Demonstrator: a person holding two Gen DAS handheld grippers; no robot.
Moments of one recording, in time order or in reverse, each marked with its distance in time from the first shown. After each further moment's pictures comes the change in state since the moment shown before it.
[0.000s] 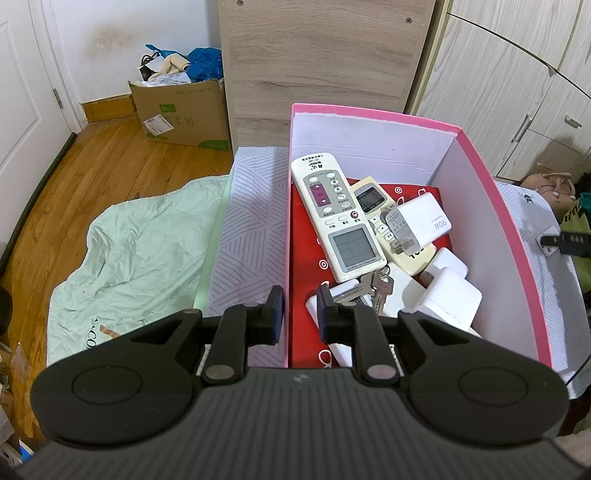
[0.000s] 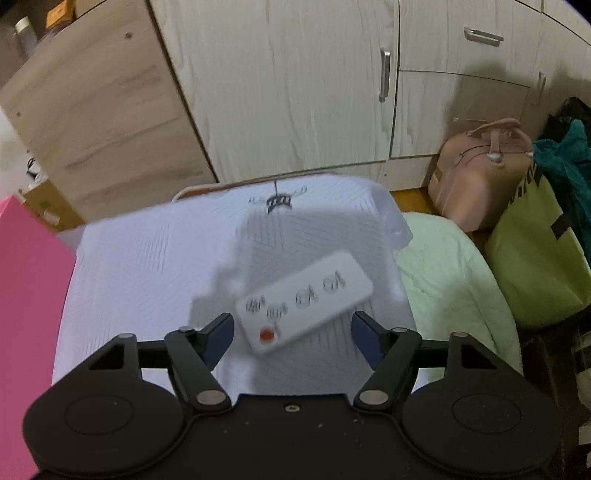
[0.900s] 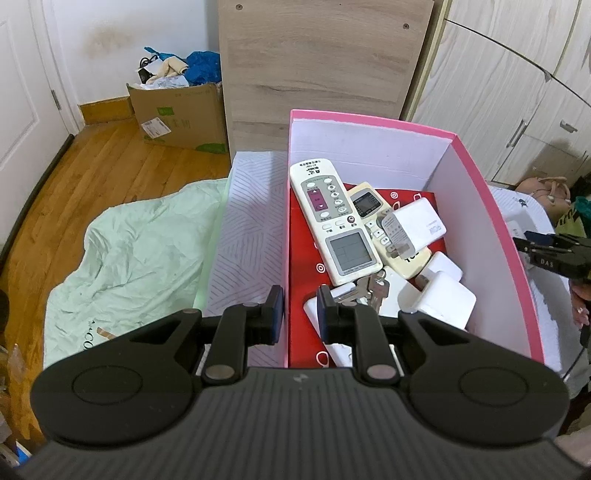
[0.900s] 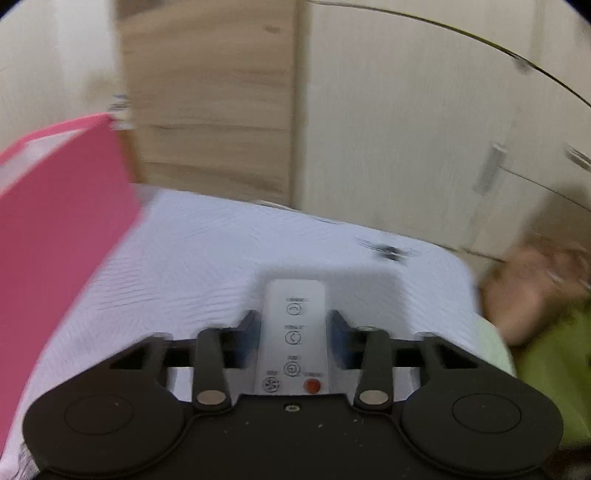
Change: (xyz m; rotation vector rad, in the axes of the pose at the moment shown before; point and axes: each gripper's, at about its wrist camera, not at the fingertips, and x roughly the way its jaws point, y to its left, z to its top) left arm -0.004 0.001 0.000 0.000 -0.013 -0.011; right arm 0.006 0.063 -0.040 -0.458 -0.132 0.144
